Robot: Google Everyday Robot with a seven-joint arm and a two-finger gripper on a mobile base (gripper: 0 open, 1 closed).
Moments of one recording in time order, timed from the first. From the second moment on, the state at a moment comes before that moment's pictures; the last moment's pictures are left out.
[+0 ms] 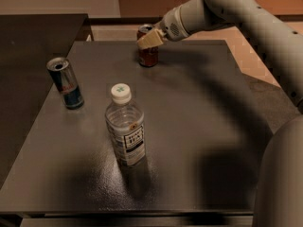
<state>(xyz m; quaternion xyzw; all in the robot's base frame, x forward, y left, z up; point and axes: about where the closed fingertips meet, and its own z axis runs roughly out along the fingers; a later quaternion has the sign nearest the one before) 0.736 -0.002 0.908 -0.46 0.74 0.24 0.42</state>
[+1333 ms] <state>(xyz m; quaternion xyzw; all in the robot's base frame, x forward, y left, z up) 0.612 -0.035 0.937 -0.56 0.65 0.30 0.41</state>
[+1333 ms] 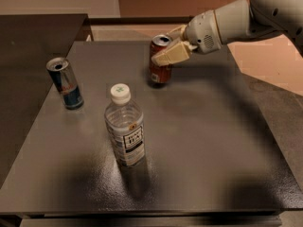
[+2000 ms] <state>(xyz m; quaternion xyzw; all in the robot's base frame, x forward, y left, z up) 0.541 -0.050 0.928 -0.59 0.63 0.34 0.37</state>
